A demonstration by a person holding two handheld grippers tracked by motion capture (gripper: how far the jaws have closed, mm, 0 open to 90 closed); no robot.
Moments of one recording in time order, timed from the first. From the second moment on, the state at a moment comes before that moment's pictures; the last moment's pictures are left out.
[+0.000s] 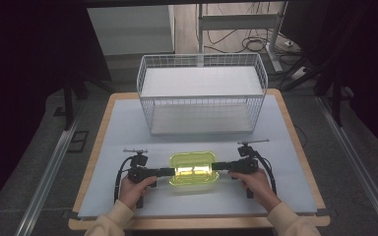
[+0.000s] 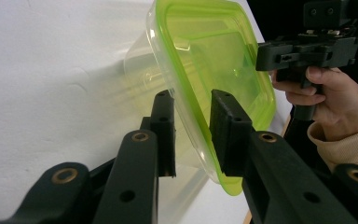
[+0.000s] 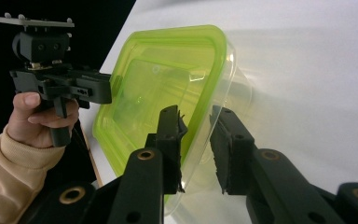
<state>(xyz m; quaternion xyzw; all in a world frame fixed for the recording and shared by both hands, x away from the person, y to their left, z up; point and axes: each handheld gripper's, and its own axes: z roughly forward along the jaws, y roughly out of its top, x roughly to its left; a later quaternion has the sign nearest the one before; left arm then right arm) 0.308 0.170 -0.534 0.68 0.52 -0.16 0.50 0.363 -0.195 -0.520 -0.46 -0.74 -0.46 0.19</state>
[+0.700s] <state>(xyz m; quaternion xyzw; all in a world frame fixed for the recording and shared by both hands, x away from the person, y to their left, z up) 0.299 0.174 -0.522 0.67 0.50 -0.15 0.52 0.358 -0.199 -0.505 -0.46 -0.73 -0.47 0.19</state>
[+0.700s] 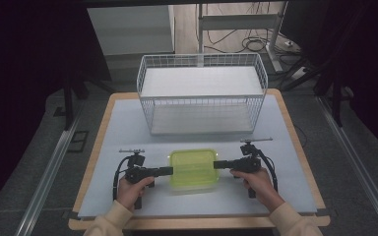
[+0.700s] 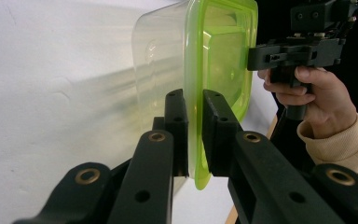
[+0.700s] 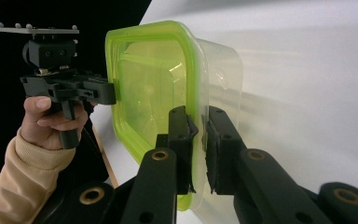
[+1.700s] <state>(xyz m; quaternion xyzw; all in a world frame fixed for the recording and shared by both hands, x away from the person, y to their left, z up) 0.299 0.174 -0.509 0.67 0.49 -0.15 0.53 0.350 -0.200 -0.487 -0.45 -0.73 -0.49 0.18</state>
